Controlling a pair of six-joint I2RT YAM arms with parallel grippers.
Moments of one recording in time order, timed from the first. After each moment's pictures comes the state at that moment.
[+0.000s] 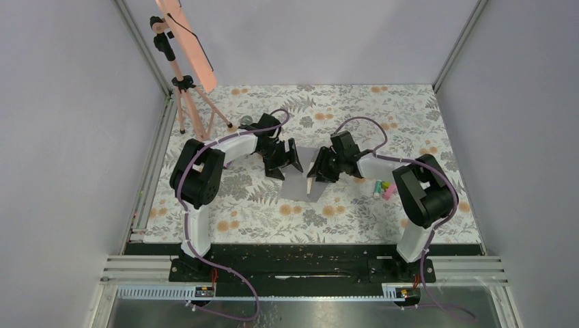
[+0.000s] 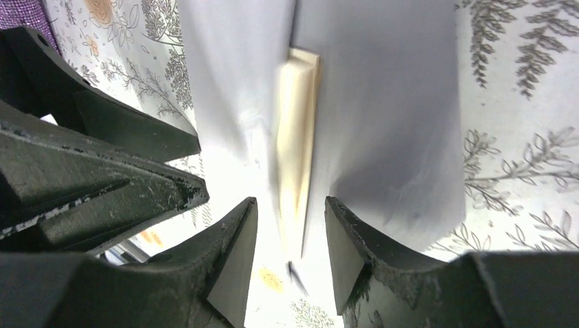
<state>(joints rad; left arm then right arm) -0.47 2.02 1.38 -0.55 0.48 -0.68 0.49 1.80 0.95 -0.07 -0.31 0.82</state>
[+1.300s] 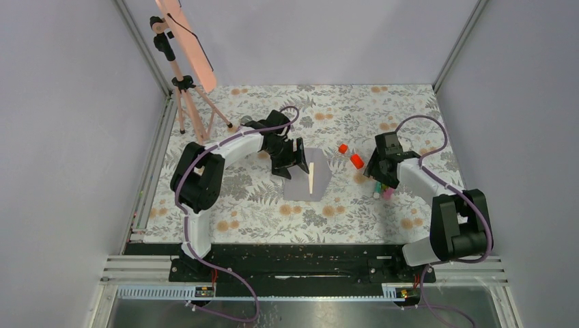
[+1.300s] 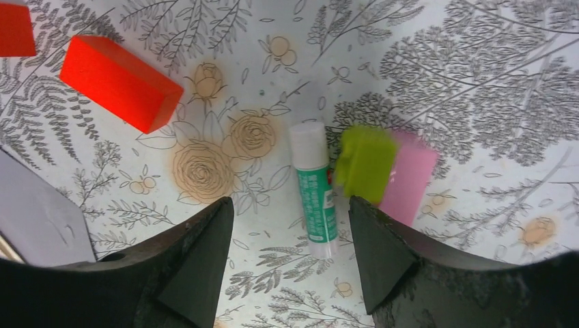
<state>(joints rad) -0.54 1.99 1.46 -0.65 0.47 -0.65 0.19 1.43 0.83 -0.50 0.24 0.62</state>
